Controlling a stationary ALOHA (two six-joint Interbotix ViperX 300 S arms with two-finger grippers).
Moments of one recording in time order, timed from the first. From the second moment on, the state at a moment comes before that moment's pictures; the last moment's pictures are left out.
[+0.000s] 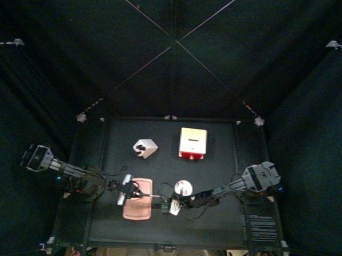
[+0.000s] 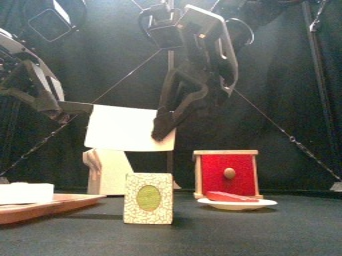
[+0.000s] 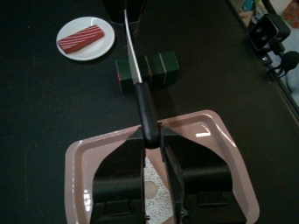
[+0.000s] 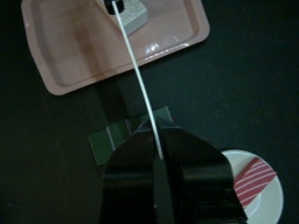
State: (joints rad) left arm -0.26 -0.43 1.13 0.20 -0.11 -0.19; right arm 0.28 0.19 0.36 -0.80 0.51 1.27
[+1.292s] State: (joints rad) left arm -0.26 -0.37 1.14 0.19 -0.18 -0.19; right arm 0.29 0.22 0.38 -0.69 0.51 1.27
